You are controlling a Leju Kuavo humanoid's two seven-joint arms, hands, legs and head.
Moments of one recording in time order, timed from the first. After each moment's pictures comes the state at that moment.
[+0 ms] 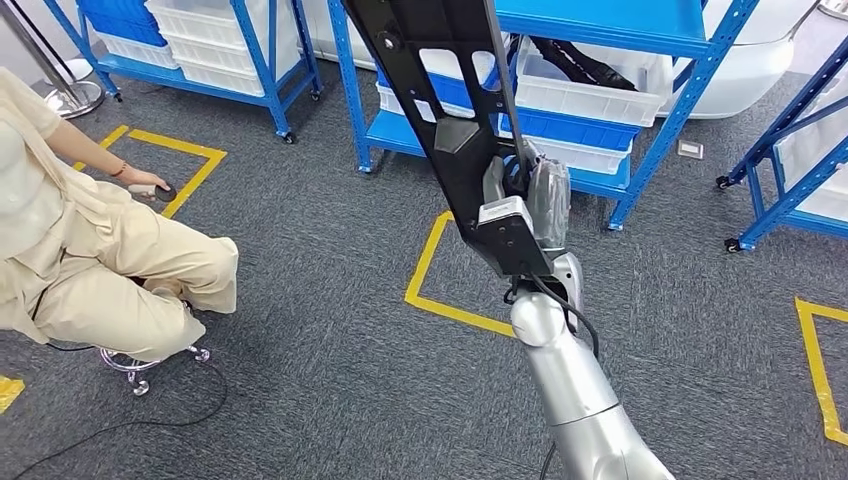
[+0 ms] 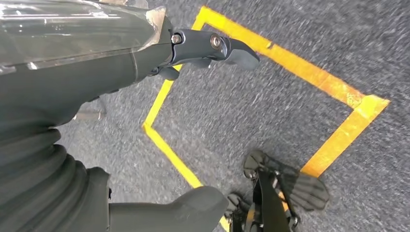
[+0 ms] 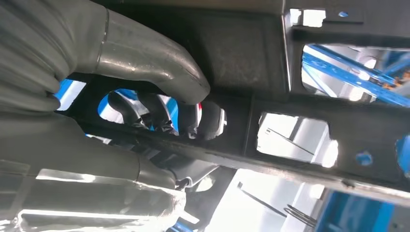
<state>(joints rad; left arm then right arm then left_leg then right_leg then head) -0.11 -0.15 1.09 -0.21 -0.76 0.25 -0.09 -0.52 0.12 0.29 -1.32 0.54 -0.46 -0.34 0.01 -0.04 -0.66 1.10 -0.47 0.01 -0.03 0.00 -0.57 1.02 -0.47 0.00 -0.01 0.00</state>
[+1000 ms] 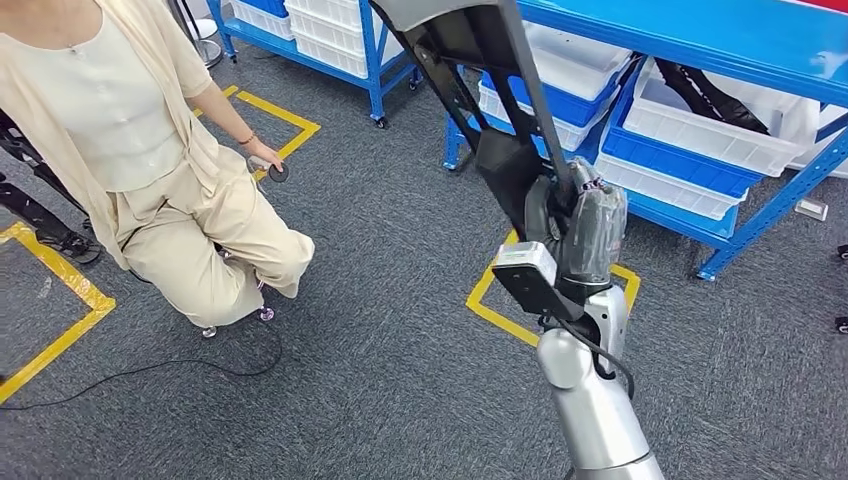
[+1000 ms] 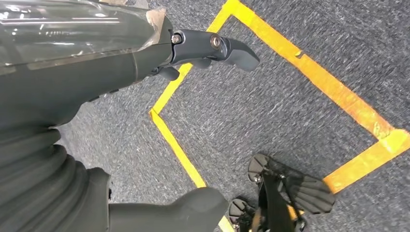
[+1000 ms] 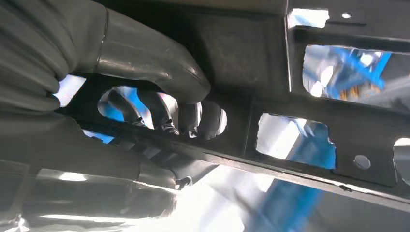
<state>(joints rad) -0.12 -0.15 1.09 -0.21 -0.84 0.23 -0.09 -0.36 0.07 0.23 -1.60 0.91 -0.58 -0.25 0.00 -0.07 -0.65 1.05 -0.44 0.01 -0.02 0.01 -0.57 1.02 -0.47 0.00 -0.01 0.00</state>
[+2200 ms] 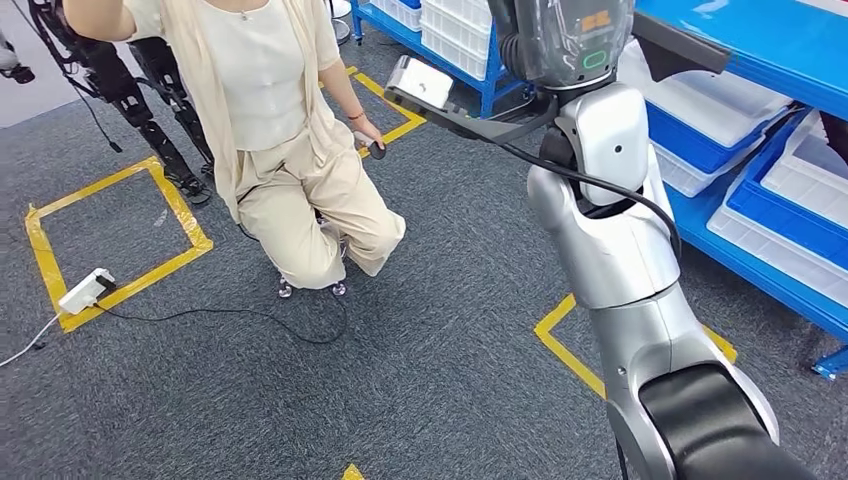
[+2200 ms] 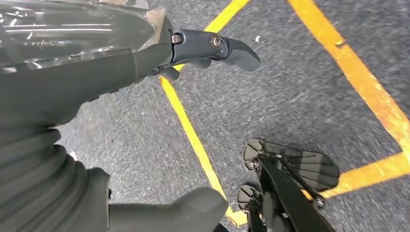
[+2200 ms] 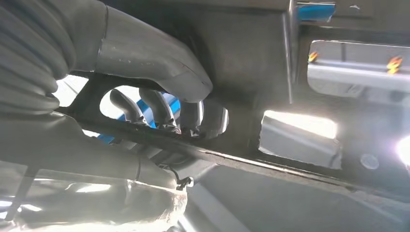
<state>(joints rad) -0.12 -0.17 1.08 -0.21 -0.89 0.20 -0.08 -0.98 0.03 0.39 -1.41 1.42 -0.43 0.00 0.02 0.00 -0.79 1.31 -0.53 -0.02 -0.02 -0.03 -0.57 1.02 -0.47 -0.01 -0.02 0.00</state>
